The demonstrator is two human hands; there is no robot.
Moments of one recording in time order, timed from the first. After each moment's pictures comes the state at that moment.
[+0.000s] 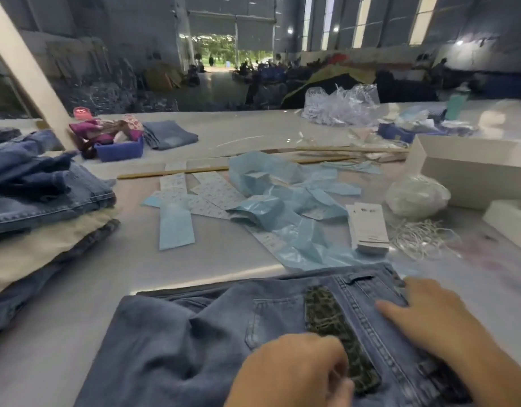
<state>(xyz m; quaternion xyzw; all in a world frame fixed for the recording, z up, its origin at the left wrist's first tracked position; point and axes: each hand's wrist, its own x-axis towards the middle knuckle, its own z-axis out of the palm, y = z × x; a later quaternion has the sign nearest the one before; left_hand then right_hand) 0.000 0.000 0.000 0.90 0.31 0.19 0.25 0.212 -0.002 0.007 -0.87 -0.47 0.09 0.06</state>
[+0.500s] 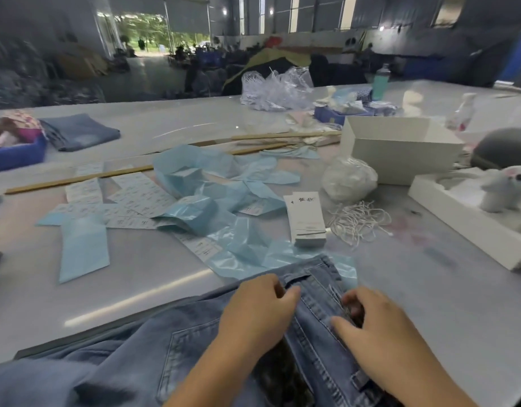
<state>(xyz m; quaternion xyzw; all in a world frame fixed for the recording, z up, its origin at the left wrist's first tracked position) 0.073 0.086 -0.015 0.80 0.48 0.17 0.32 0.212 -0.032 0.005 -0.86 -0.43 0.16 0.22</state>
